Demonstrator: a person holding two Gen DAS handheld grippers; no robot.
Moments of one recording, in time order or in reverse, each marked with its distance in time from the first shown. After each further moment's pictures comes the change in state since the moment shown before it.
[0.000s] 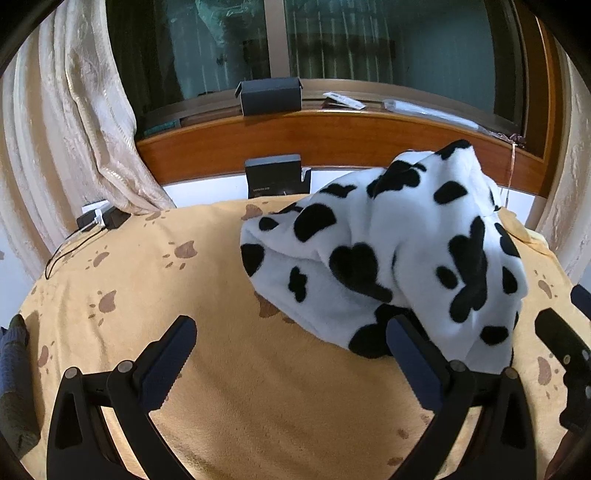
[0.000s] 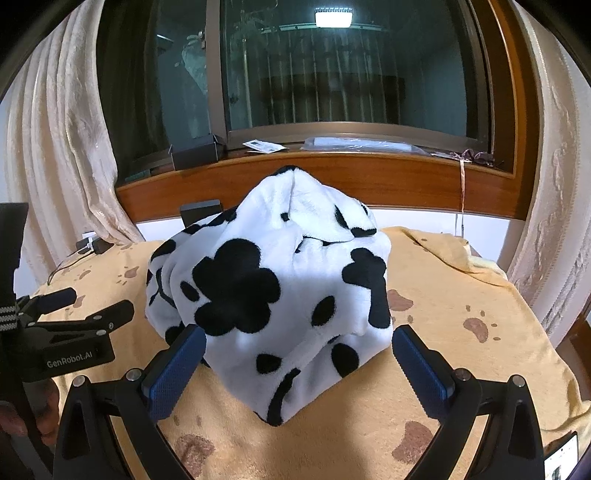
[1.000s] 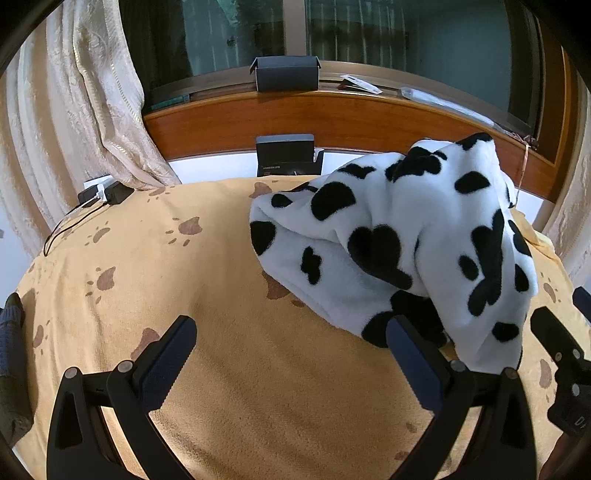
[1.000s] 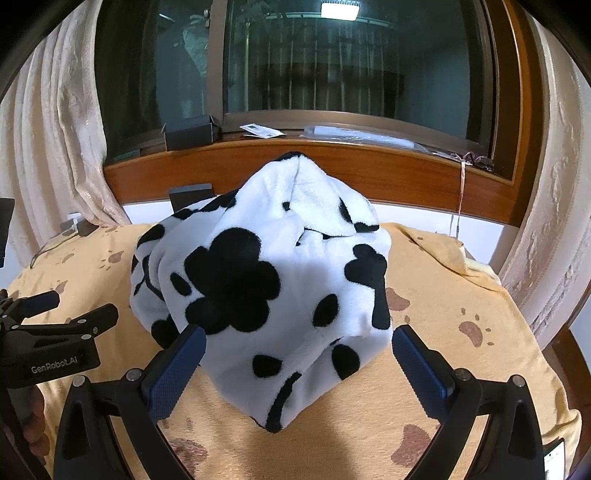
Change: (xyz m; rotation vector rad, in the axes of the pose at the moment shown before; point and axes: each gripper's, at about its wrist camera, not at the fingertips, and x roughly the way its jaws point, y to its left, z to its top) left arm 0.011 0.012 -0.003 -0.051 0.069 0.003; right arm 0.013 0.015 0.006 -0.050 0.057 -0.068
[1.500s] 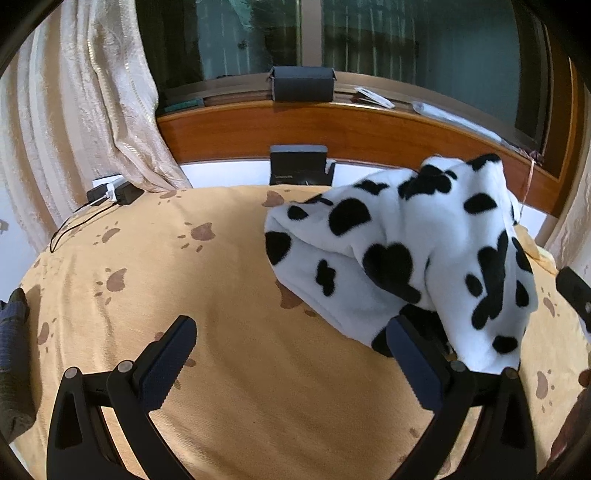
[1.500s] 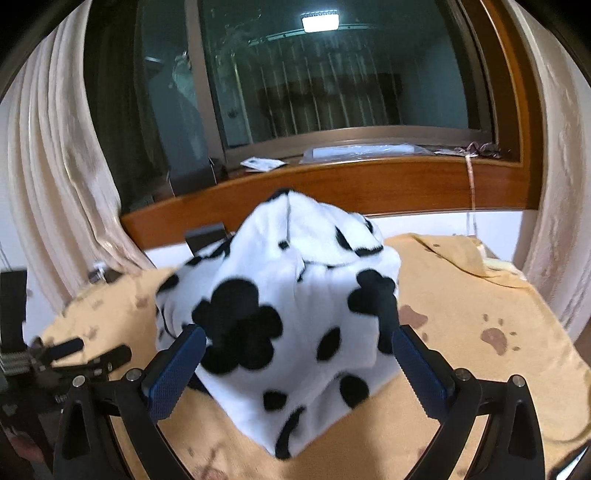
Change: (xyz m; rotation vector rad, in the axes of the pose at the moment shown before) left arm -0.008 0.016 0.006 -0.044 -0.027 0.013; right arm 0.000 -0.035 0.017 0.148 -0.085 0.163
